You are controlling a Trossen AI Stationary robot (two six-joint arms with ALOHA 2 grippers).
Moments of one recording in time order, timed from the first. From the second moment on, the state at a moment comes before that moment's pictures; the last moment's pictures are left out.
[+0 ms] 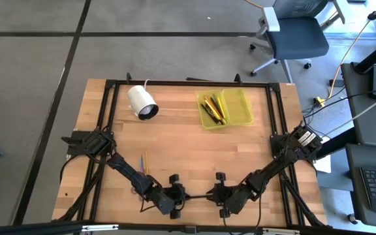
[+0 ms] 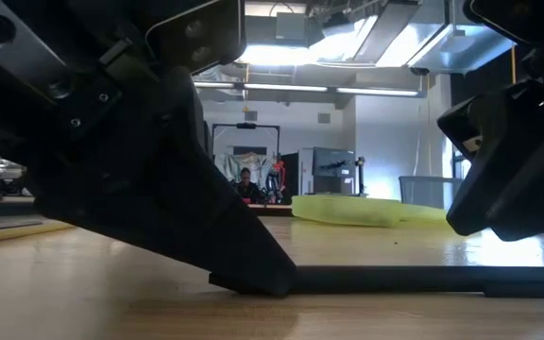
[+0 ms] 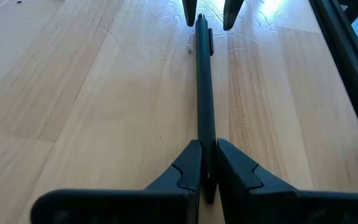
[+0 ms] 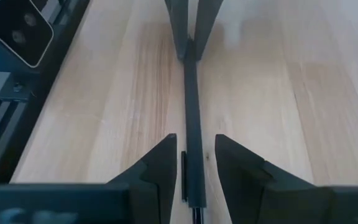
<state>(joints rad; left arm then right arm) -0.64 2.15 1.10 0.24 -0.50 -0.63 0.74 1.91 0.91 0.20 0.47 0.50</state>
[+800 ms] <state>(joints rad) -0.64 2.15 1.10 0.26 -0.49 -0.60 0.72 1.91 0.91 0.18 0.42 0.50</state>
